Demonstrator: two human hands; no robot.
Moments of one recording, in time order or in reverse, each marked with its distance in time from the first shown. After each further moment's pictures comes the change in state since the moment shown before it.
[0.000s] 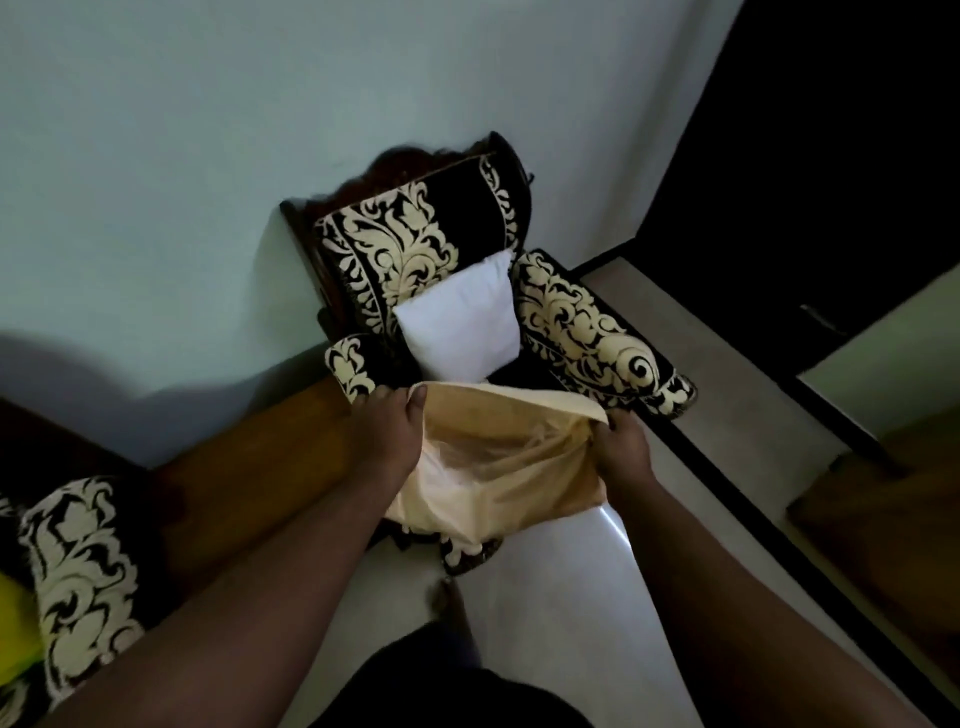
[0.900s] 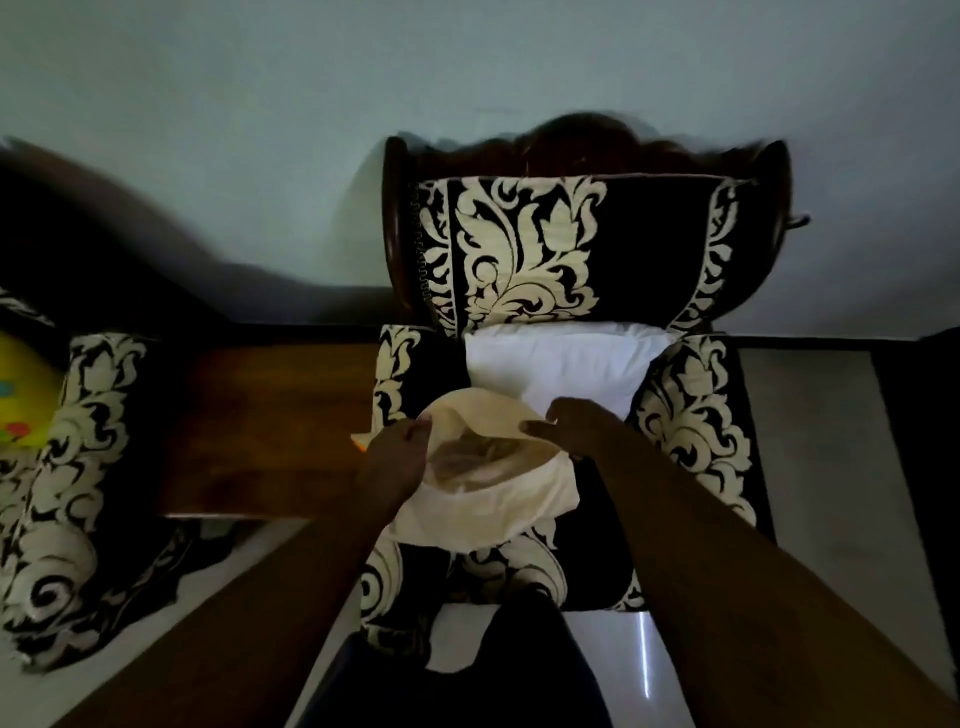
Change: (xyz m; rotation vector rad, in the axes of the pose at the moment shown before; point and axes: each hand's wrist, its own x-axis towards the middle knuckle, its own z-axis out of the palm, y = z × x) left_hand 0.221 -0.004 0.143 -0.439 -0.141 -0.939; right_hand 0.394 -0.137 0.259 -1.095 -1.131 -0.530
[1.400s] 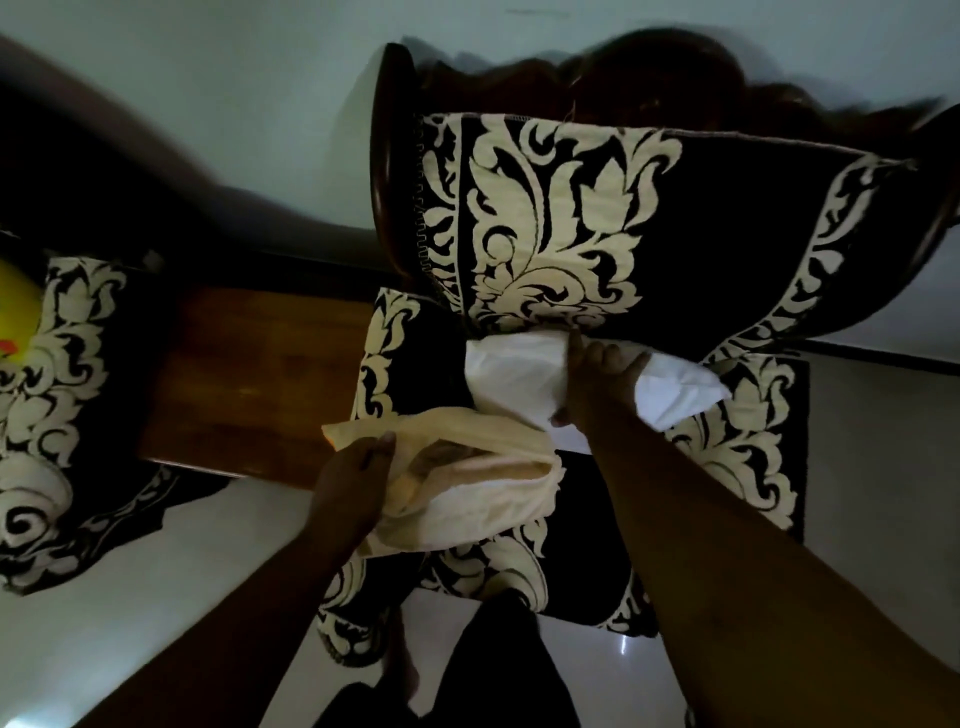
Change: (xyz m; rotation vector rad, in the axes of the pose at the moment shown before) left_hand 0.021 -0.014 0.031 -0.065 0.113 -0.229; right_hand 0.138 0.031 -0.009 -0.655 0.157 0.088
